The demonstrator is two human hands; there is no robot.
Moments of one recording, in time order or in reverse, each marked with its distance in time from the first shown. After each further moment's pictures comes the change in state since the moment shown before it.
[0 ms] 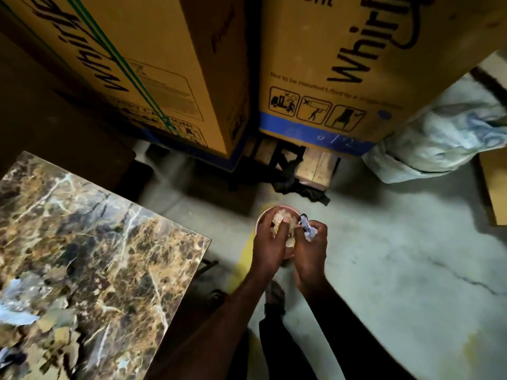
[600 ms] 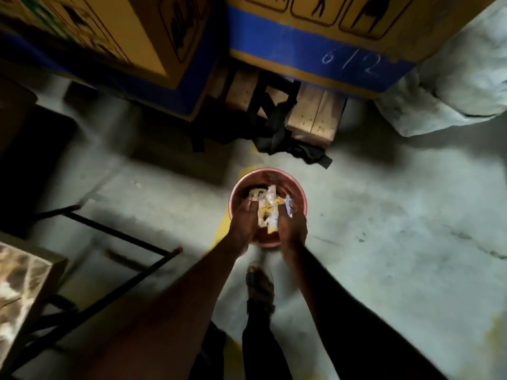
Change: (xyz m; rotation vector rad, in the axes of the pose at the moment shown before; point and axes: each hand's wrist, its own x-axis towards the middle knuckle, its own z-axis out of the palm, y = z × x) left_hand 0.212 -0.288 0.053 -0.046 -0.045 -0.405; right_hand 0.227 0.286 0.085 -0.349 -0.043 0.166
